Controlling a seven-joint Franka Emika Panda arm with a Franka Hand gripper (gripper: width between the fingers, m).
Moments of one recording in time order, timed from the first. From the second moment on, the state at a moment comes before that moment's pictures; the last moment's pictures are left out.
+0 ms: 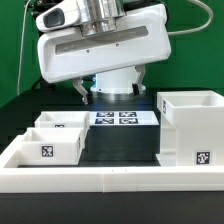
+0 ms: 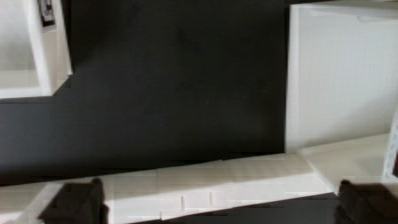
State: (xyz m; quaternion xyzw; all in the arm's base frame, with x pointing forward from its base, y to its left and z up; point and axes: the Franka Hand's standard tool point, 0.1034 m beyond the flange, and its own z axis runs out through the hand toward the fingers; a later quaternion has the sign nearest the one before) arm 0.579 -0.038 0.117 -1.00 0.01 -0.04 0.09
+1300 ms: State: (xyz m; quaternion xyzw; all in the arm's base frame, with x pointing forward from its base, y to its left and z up) arm 0.537 -0.066 0.073 -1.00 0.06 0.00 0.04
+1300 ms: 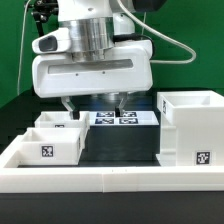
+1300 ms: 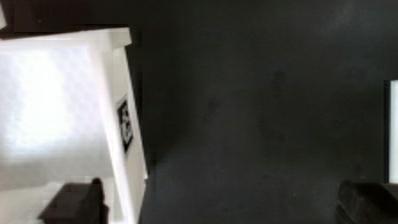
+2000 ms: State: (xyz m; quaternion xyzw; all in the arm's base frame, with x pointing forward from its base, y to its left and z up) arm 0.527 -0.096 0.033 -1.00 0.05 0.00 0.01
